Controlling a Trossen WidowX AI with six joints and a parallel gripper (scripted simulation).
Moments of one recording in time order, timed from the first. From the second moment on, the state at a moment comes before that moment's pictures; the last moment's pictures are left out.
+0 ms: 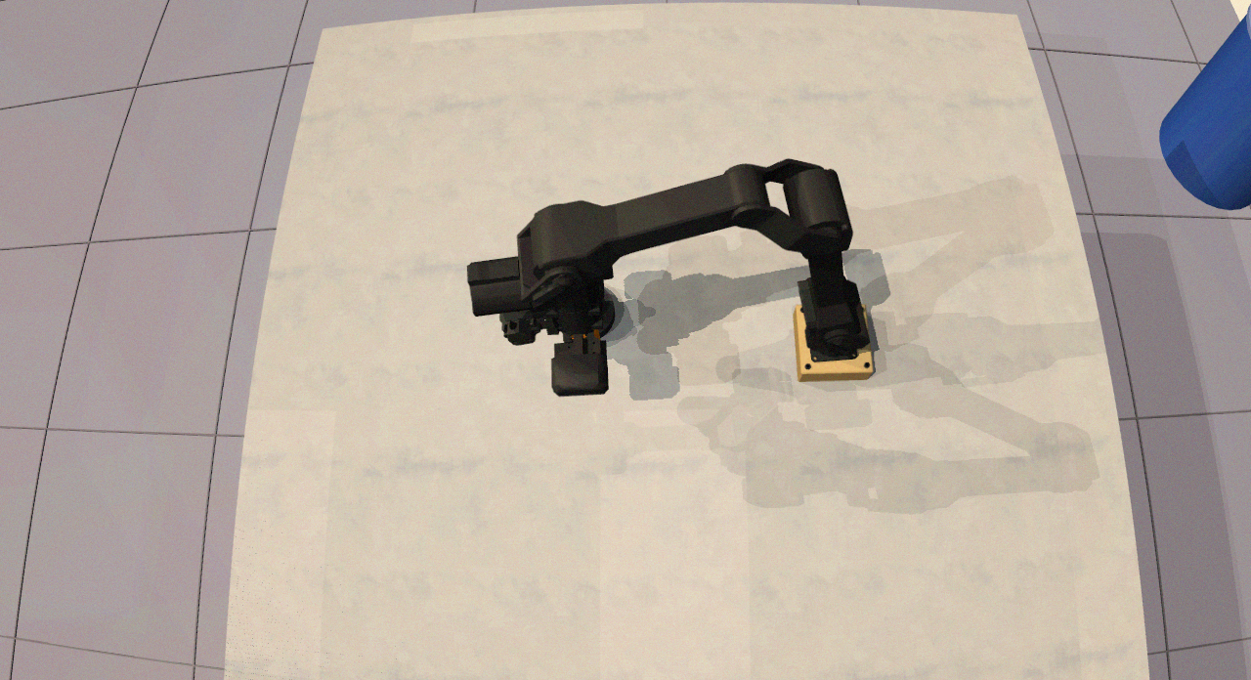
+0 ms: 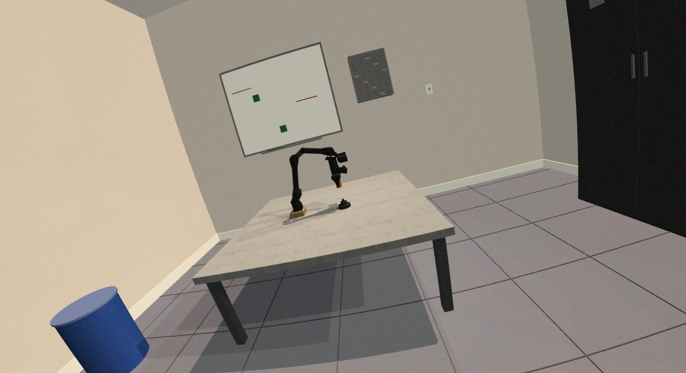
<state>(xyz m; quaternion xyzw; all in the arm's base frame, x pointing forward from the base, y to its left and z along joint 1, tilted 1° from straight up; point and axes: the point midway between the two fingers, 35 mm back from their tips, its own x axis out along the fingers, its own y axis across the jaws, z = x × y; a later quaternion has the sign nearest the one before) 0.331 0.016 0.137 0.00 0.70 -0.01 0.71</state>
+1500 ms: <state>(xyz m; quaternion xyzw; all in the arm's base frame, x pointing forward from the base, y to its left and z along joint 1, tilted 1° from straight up) 0.338 -0.075 0.078 0.00 0.70 -0.01 0.71</state>
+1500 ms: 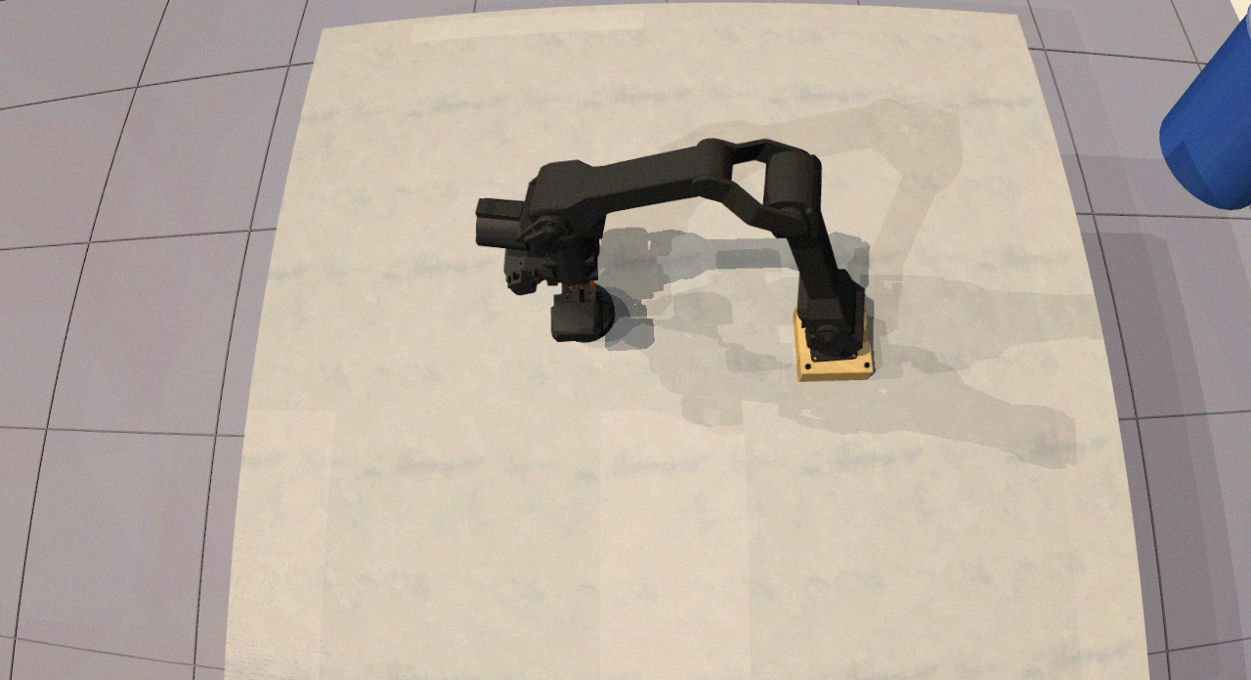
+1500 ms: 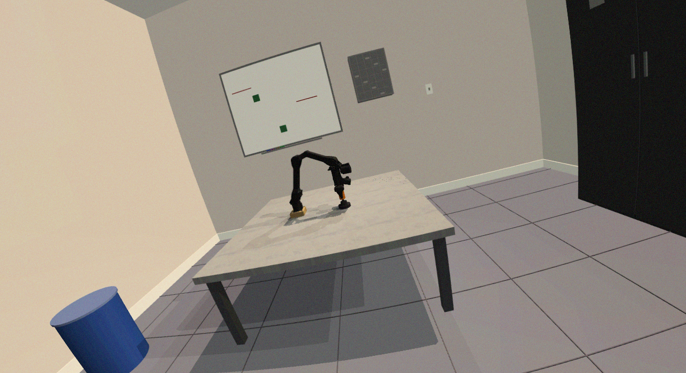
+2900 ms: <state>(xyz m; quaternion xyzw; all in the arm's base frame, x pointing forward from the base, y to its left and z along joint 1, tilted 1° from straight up) 0.336 -0.076 0.078 -0.01 0.70 -0.01 0.71</state>
